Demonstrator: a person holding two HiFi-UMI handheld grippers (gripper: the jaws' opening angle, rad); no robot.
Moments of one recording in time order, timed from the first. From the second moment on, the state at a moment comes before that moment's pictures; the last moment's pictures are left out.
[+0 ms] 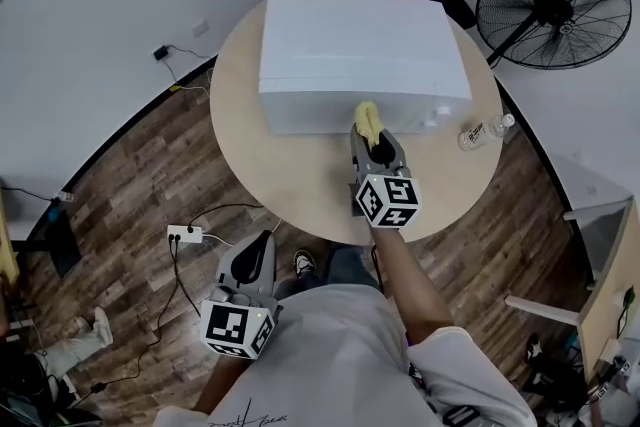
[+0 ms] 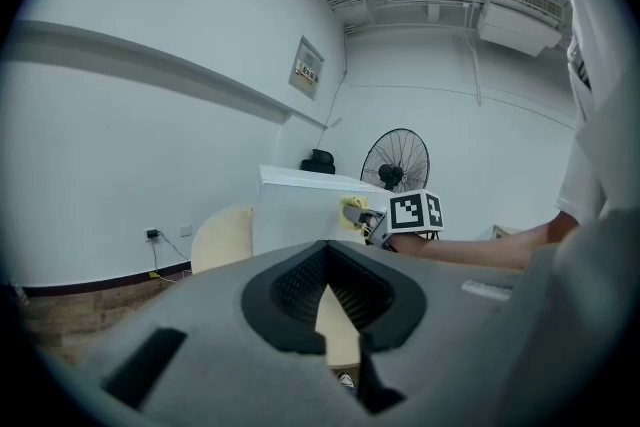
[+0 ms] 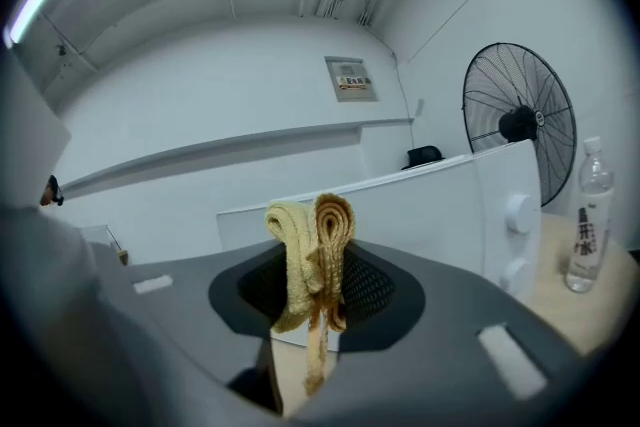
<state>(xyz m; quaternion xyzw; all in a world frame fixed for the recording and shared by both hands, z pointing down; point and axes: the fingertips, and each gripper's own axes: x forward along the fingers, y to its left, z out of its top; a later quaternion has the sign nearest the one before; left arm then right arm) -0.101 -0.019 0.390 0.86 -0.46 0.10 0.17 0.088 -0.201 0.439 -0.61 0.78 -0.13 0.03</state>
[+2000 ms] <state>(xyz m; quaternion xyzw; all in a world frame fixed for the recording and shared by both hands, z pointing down) -0.047 -0.051 0.399 0.88 -0.43 0.12 0.19 0.307 -0.196 0.501 -0.78 0.60 -0.16 0.05</state>
